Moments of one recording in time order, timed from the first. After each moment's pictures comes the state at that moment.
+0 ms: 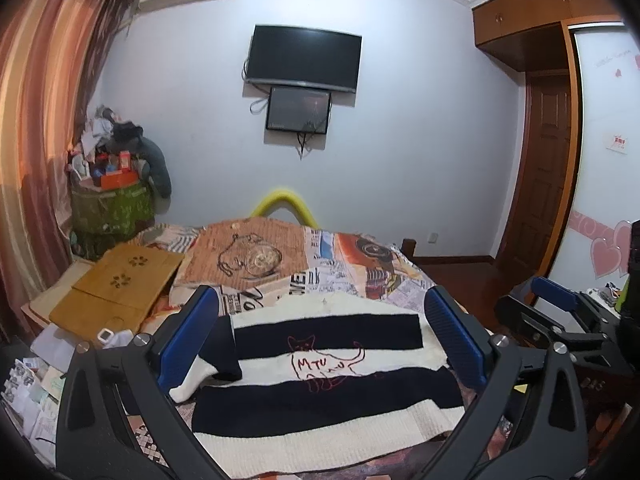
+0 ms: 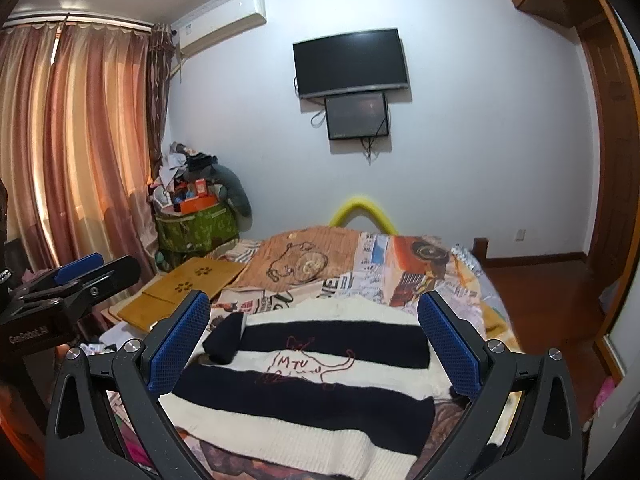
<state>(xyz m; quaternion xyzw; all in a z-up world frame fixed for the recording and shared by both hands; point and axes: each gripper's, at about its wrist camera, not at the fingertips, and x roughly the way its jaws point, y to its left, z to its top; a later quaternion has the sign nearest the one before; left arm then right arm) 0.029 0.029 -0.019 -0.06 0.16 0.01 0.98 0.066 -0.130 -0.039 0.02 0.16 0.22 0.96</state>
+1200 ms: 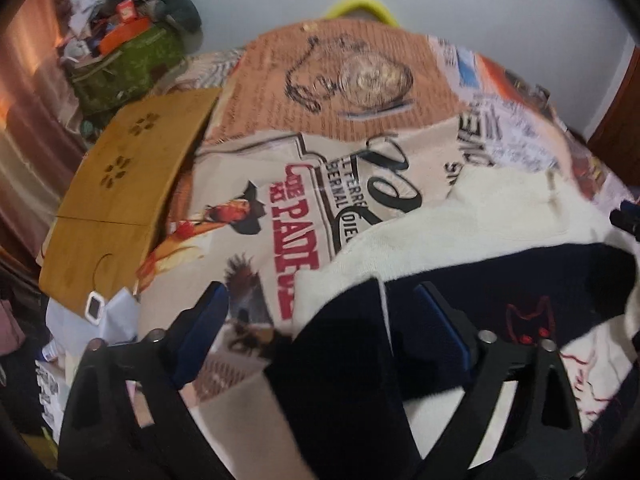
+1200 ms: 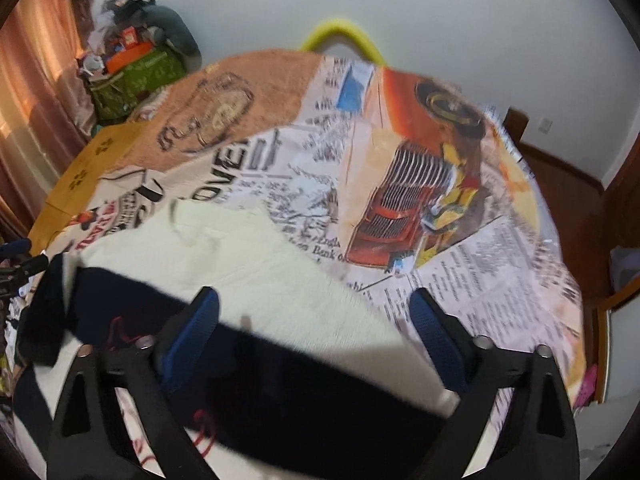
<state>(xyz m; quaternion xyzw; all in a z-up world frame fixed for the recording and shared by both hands) 0.350 0.209 -0.238 -0.05 0.51 0.10 0.85 0.403 -0.103 -0.196 -0.06 0.47 0.20 0.86</state>
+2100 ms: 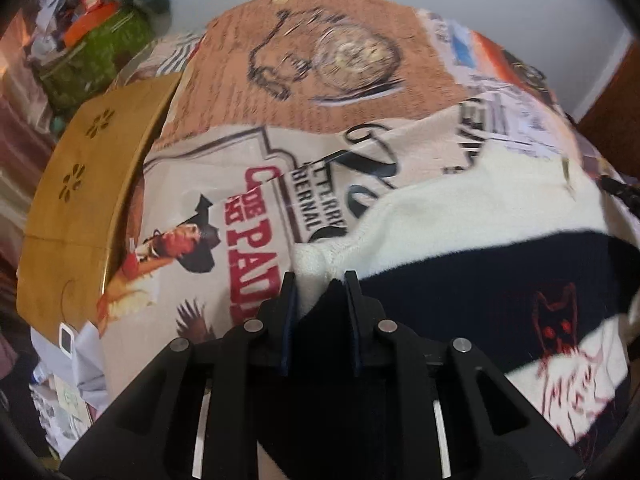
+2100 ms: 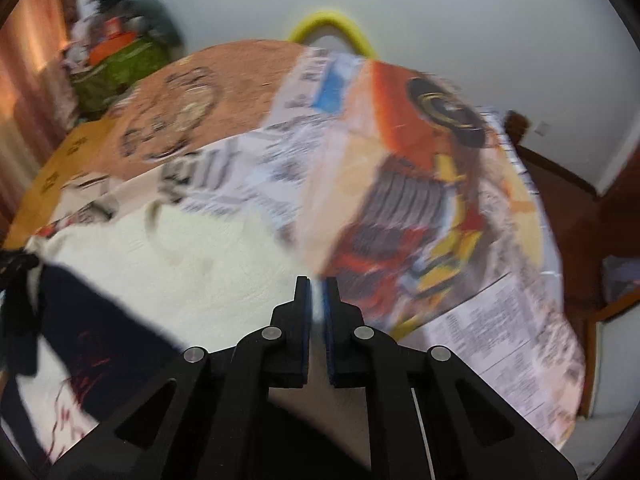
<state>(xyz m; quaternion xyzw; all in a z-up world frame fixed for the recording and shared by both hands) 0.414 0.211 -0.265 -0.05 0.55 0.07 0.83 0.468 -0.110 -0.206 -0.09 0.47 0.16 0.86</state>
